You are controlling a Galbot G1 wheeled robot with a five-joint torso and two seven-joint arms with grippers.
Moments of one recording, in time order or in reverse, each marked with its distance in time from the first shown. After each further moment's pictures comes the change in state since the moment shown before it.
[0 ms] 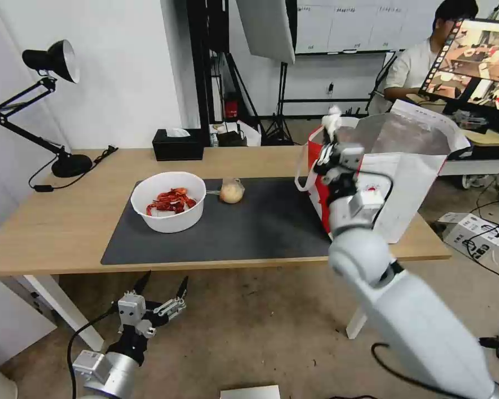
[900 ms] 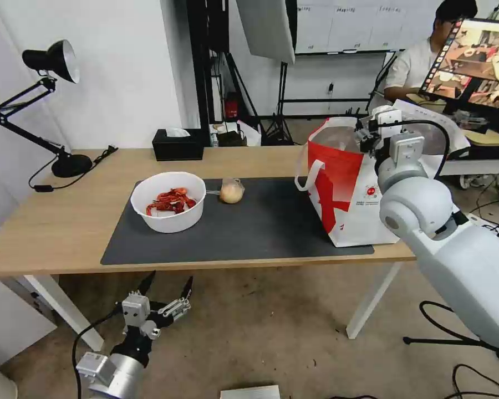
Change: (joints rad) left arm 0.000 -0.017 0.016 -0.018 0.011 0.002 0.006; right arm 0.145 -0.190 0.007 0.004 0.249 -0.416 0.018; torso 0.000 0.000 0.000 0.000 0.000
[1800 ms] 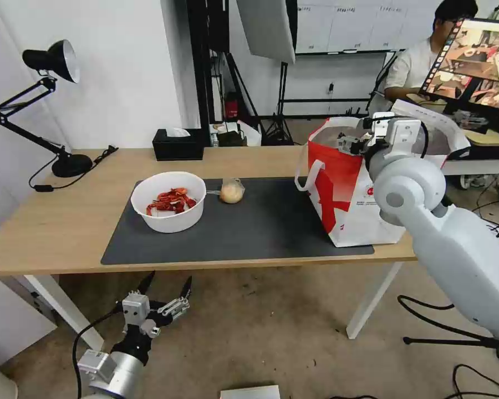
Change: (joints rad) left arm -0.023 0.012 0.003 0.029 -0.008 0.002 -0.001; right arm 0.124 0.068 -0.032 -0.026 0.488 -0.127 0.306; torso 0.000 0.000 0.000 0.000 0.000
